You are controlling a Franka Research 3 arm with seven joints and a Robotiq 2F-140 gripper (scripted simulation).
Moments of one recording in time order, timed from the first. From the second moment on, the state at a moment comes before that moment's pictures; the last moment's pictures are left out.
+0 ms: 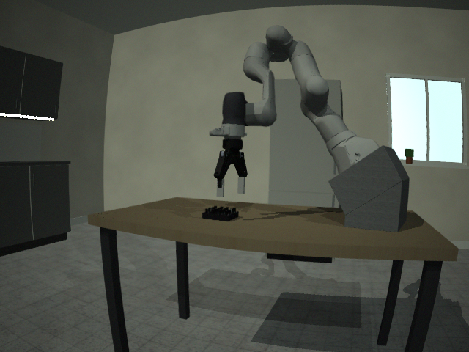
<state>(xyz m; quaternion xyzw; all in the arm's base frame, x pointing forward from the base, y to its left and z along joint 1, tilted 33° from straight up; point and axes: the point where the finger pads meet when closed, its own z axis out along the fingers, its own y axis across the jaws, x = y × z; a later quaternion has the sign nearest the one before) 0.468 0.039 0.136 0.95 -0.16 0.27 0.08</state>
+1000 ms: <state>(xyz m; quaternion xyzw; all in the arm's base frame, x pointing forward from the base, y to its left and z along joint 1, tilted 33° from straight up) 0.463 0.039 0.131 0.95 -0.15 0.27 0.08</state>
